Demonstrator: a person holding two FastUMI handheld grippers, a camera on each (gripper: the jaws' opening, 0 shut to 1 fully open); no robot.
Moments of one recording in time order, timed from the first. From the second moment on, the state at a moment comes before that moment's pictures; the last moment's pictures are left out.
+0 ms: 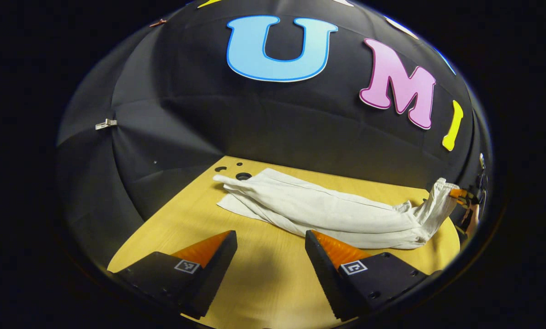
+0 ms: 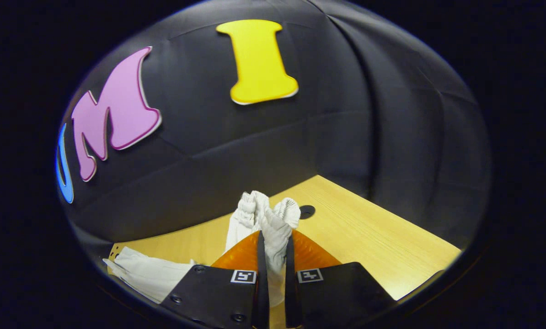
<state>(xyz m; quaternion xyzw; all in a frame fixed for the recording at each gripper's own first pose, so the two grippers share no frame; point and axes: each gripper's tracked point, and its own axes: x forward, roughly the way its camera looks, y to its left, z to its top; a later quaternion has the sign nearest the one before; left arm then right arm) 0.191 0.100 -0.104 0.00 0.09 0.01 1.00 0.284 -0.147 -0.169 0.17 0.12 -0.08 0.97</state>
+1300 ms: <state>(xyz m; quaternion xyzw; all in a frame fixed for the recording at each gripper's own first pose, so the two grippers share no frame) 0.386 0.194 -0.115 -0.20 0.08 0.06 0.97 0.162 0.145 -0.254 0.05 0.21 0.25 0.94</state>
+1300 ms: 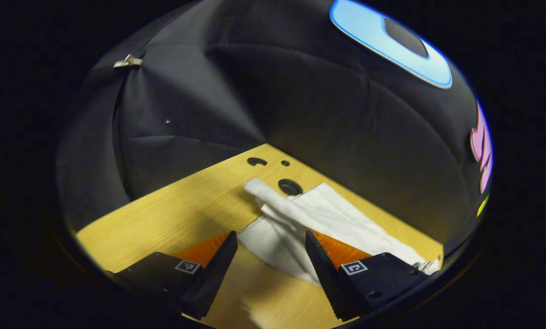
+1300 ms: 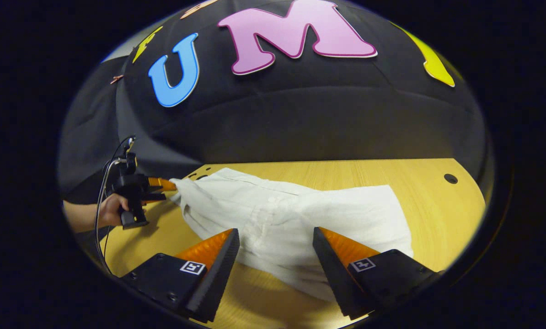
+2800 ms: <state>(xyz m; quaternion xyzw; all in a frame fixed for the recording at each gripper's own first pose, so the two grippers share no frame) 0.424 0.147 -0.154 0.00 0.20 0.04 0.98 0.070 0.051 -0.249 0.08 0.29 0.13 0.94</state>
